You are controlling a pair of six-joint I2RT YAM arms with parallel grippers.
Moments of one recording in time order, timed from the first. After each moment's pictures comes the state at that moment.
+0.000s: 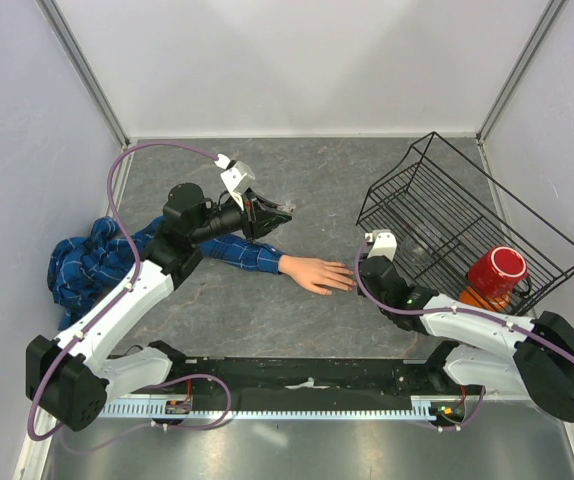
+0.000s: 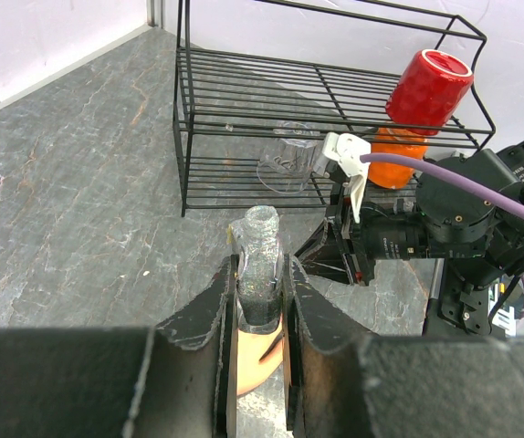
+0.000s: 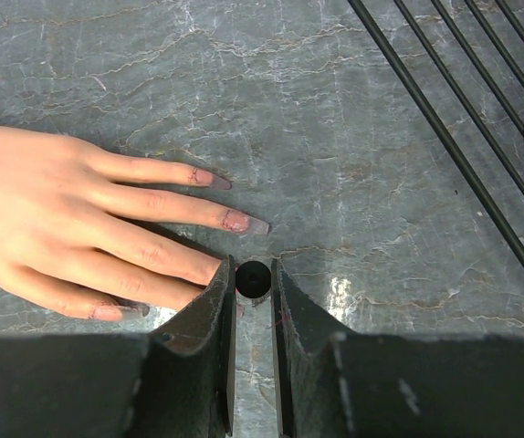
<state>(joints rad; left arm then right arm) -0.50 1.10 0.88 0.17 0.64 -0.16 0.79 1.13 0.41 0.04 0.49 0.50</state>
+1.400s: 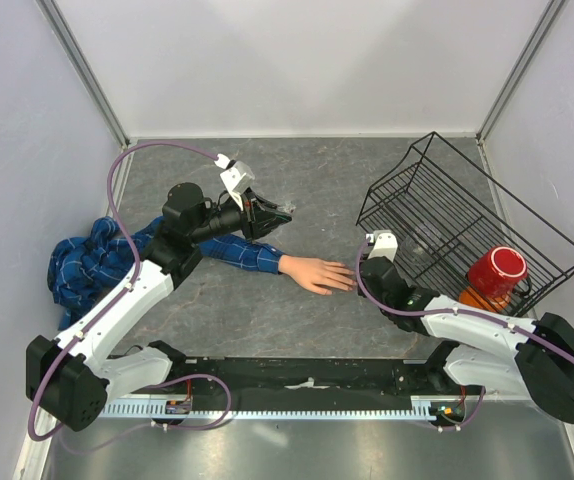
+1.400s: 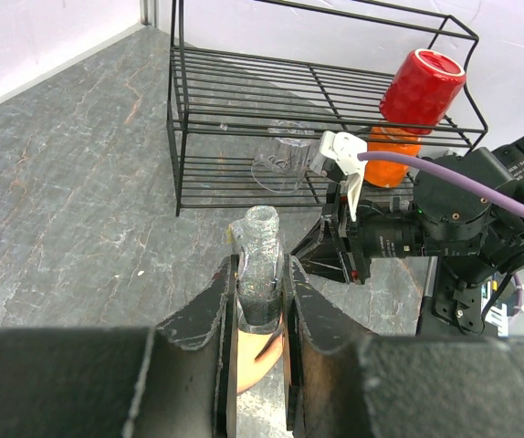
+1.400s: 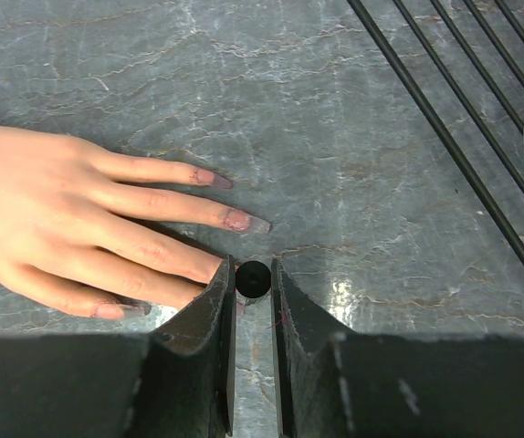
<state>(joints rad) -0.49 1.10 0.88 0.17 0.66 -0.17 0.79 1.11 0.40 0.05 0.49 0.51</state>
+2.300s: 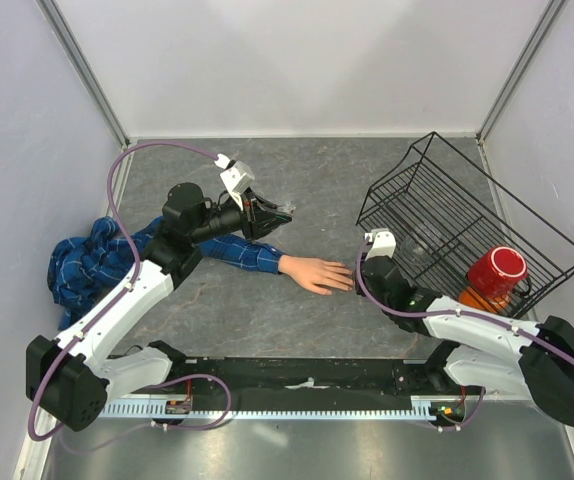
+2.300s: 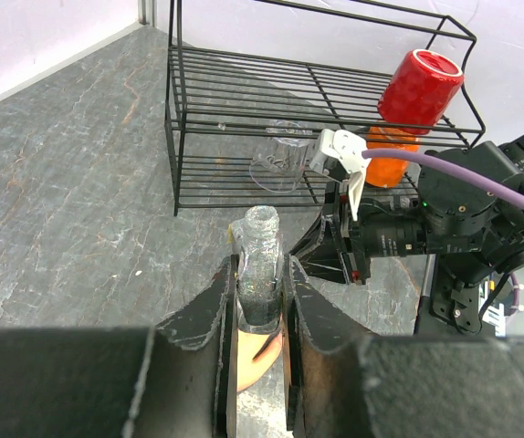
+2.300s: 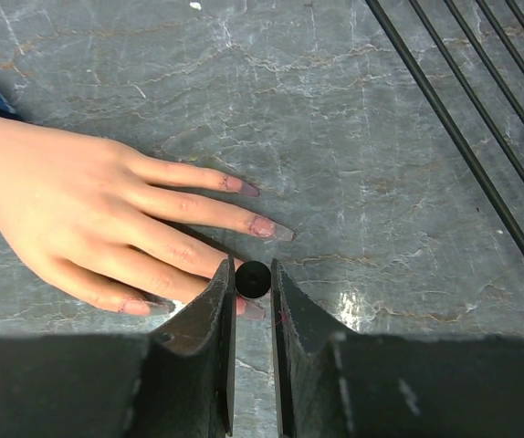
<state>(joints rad) -0.49 1.10 0.88 0.17 0.66 -0.18 0.79 1.10 0.40 0.07 0.45 0.47</state>
